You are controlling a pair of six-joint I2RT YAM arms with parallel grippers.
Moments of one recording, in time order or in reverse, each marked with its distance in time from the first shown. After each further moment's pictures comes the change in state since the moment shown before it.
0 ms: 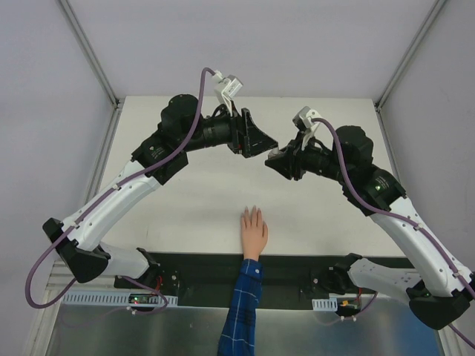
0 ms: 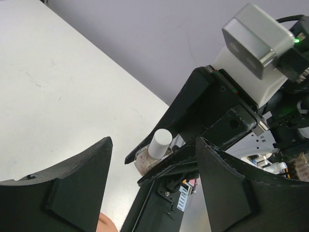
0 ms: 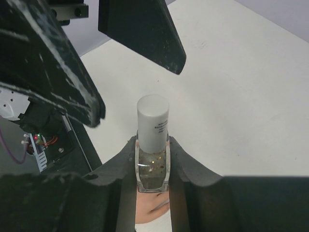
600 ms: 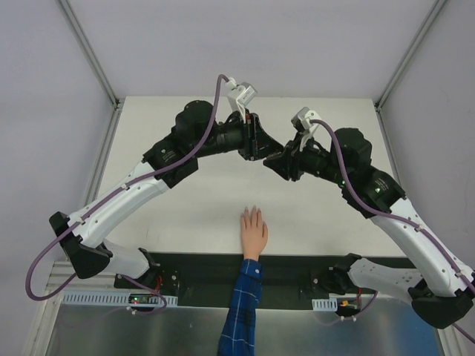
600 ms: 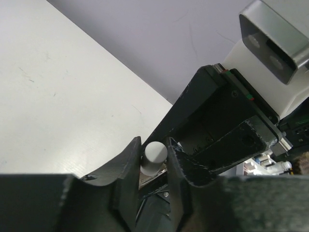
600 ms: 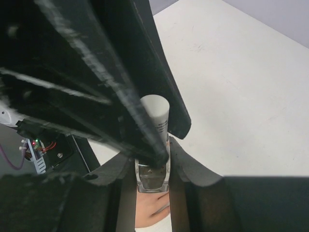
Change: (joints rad) left arm -0.091 0.037 0.007 -0.002 -0.102 0.009; right arm 0.050 -0.003 0.006 0.008 0.084 0.017
